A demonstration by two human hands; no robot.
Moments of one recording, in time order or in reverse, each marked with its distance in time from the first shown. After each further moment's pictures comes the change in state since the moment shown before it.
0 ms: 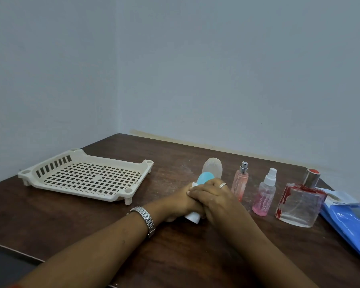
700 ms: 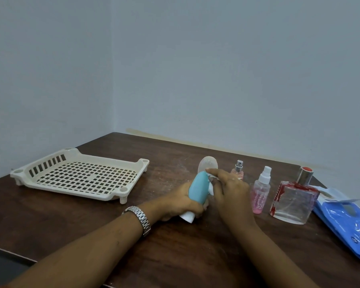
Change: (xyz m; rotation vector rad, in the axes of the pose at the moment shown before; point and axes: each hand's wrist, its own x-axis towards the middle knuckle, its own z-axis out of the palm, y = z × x) left_hand -0.001 0.002 0.000 0.005 -0.075 0.026; right_hand -0.001 0.012 -0.002 0.191 0.273 0.545
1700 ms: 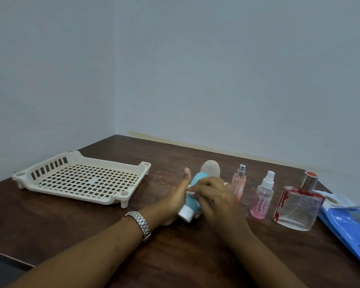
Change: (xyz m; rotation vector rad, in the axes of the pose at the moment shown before) left_hand 0.006 0.001 0.000 -0.357 0.217 -0.189; right_hand -0.004 -0.013 0.006 0.055 -0.123 -0.280
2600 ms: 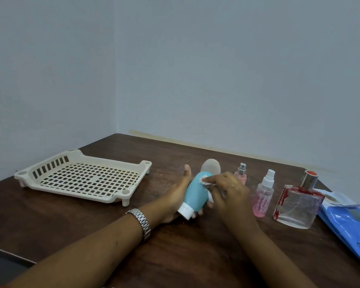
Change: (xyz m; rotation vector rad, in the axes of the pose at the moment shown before) left_hand -0.003 0.004 -0.002 0.041 -0.064 -0.025; right_hand -0.001 0.016 -0.007 0.012 0.110 0.143
